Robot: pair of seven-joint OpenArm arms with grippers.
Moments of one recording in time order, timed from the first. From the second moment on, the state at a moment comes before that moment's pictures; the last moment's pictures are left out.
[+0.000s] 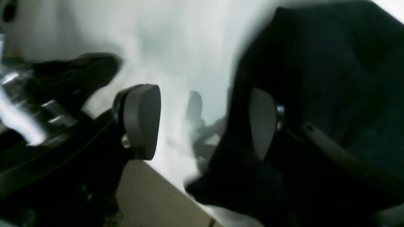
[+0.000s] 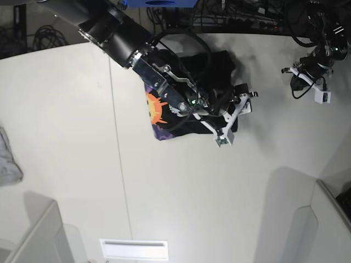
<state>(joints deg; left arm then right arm) 24.3 -22.4 -29.8 91.9 -38.5 -23.7 46.5 15.3 -6.0 -49.6 85.1 35.2 -26.1 -57.0</state>
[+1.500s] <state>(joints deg) 16.8 -8.0 -14.8 91.5 -38.6 -33.2 46.2 -18.8 17.6 -9.0 113.1 35.4 -18.1 -43.2</state>
